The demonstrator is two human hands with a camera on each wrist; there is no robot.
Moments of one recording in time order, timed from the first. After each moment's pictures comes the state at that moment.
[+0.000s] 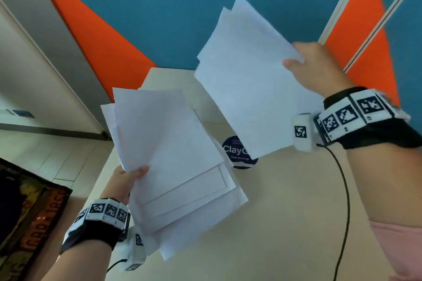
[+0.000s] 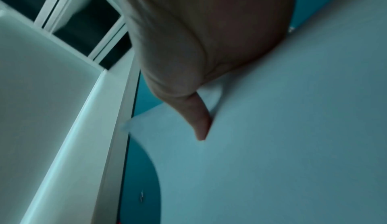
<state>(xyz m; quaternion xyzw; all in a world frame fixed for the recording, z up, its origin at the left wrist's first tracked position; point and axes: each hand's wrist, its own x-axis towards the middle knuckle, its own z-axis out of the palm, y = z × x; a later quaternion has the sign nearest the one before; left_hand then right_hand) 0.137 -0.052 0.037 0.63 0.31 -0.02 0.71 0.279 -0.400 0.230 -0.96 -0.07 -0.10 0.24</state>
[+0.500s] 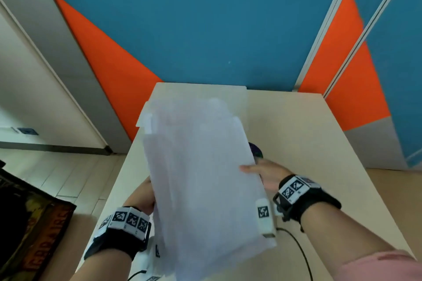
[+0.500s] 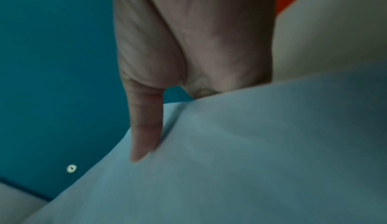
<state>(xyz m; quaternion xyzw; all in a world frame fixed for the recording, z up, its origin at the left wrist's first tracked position) 0.112 -0.064 0.065 0.73 0.16 -0.17 0.65 0.179 -0.352 0.061 -0.62 0.11 0.36 0.68</state>
